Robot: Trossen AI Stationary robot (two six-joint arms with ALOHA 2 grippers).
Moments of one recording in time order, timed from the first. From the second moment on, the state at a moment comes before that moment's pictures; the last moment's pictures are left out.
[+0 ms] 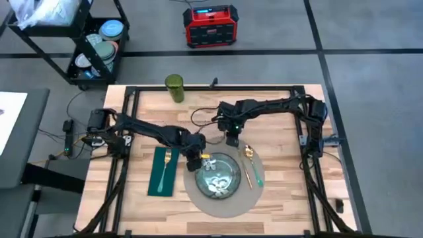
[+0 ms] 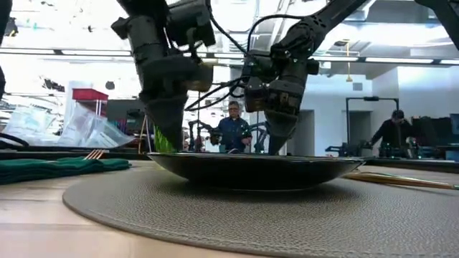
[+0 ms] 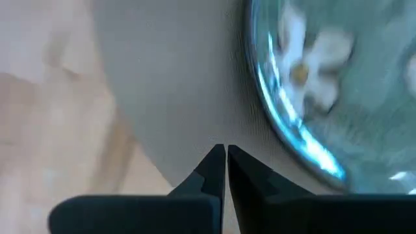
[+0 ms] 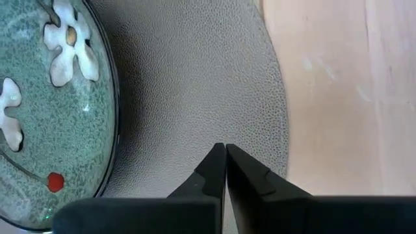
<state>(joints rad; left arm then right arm) -0.05 1.74 1.05 -0.56 0.00 -0.39 -0.29 1.94 1.29 -0.65 -0.37 -0.09</state>
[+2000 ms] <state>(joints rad) 0.13 1.79 1.07 -0.79 -0.16 -0.18 -0.28 1.94 1.29 -0.70 -0.37 -0.14</state>
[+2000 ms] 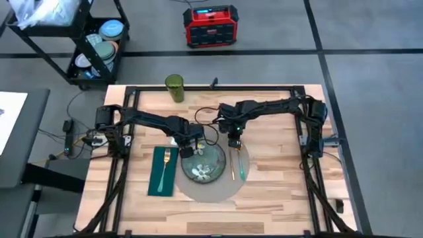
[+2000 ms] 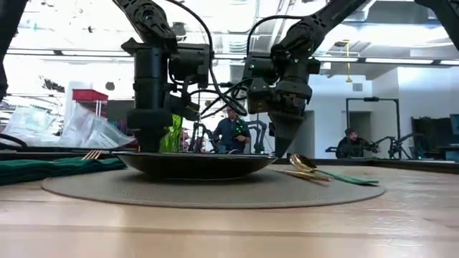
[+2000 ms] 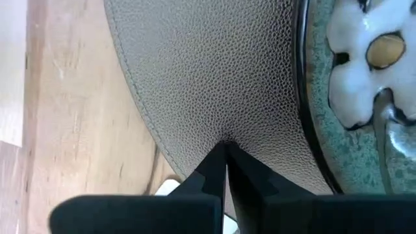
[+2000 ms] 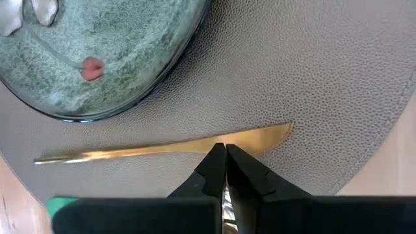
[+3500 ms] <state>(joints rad) 1.11 1.29 0.99 -0.41 0.34 -0.56 -0.71 1.89 1.81 -0.52 -0.32 -0.05</state>
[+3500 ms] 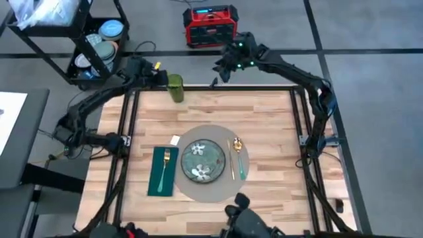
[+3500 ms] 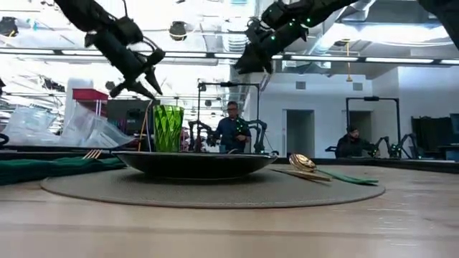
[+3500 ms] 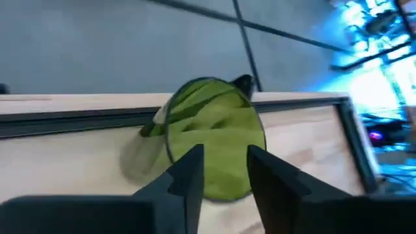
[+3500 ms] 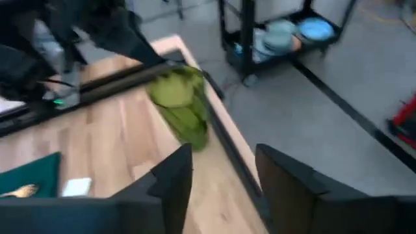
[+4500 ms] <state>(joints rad) 1.11 1.64 1.27 -0.77 0.13 -0.11 -0.68 1.89 1.81 -0.70 -0.26 -0.08</state>
